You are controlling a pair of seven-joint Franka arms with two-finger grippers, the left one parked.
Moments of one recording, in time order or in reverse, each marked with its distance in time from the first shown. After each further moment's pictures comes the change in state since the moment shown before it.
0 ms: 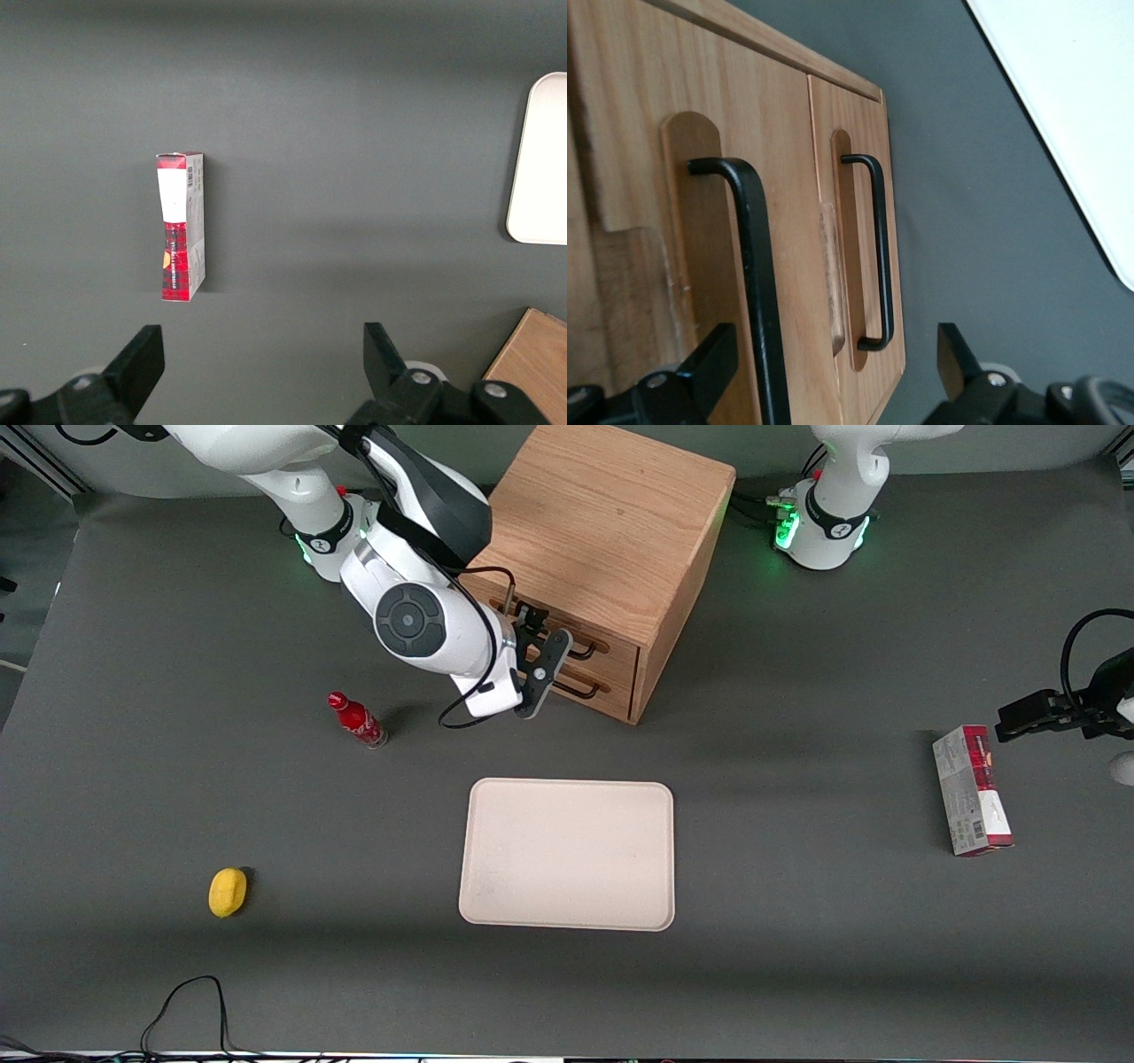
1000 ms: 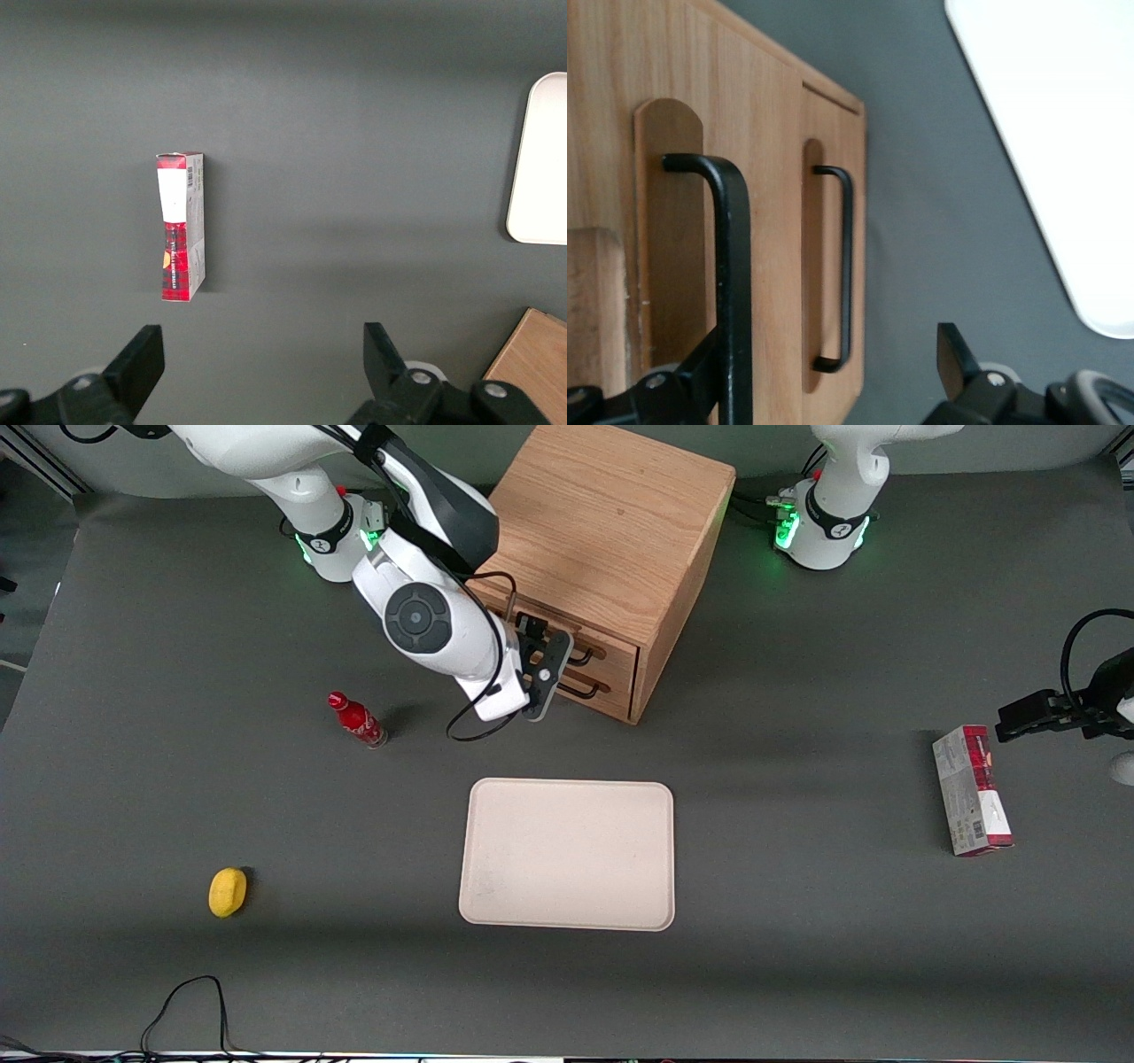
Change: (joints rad) arm 0.003 -0.005 -0.031 -0.031 -0.042 0.088 -0.117
